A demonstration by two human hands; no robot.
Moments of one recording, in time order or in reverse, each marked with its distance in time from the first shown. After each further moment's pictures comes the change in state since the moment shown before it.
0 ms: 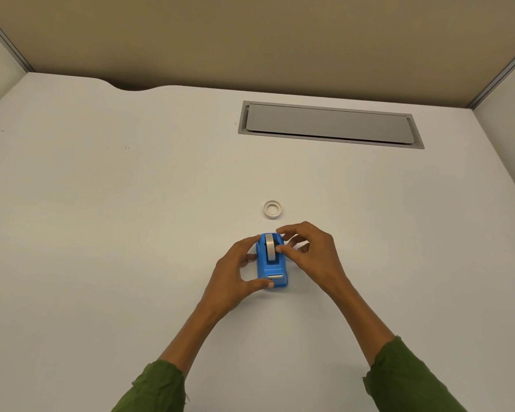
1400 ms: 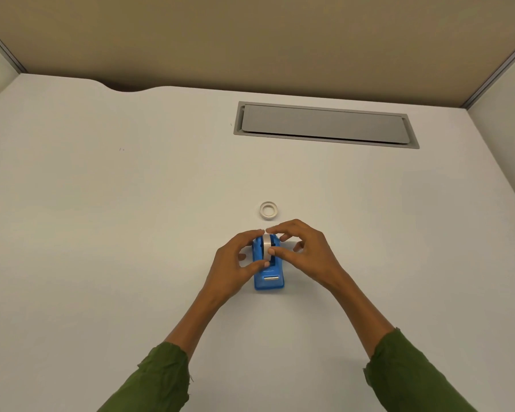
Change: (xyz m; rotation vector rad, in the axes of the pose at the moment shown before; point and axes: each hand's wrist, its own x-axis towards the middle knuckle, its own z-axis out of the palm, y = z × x) left_hand 0.021 0.003 0.000 -0.025 0.074 0.059; right_hand 0.007 0.002 -0.007 0.045 -0.137 -0.073
